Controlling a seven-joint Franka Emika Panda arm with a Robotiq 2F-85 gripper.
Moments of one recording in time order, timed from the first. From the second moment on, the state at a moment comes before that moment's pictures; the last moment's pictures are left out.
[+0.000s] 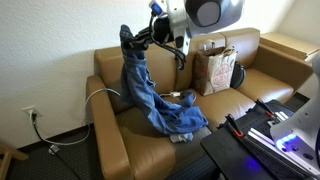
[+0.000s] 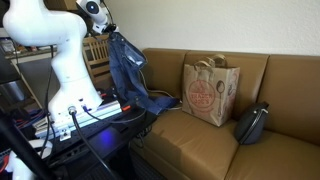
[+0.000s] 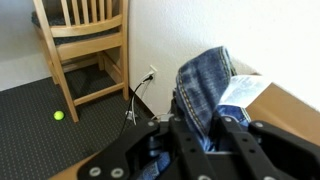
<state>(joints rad) 2.02 0.28 -1.22 -2.14 2.60 2.86 0.59</state>
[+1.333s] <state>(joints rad) 1.33 0.67 -0.27 -2.07 2.39 2.72 0.27</state>
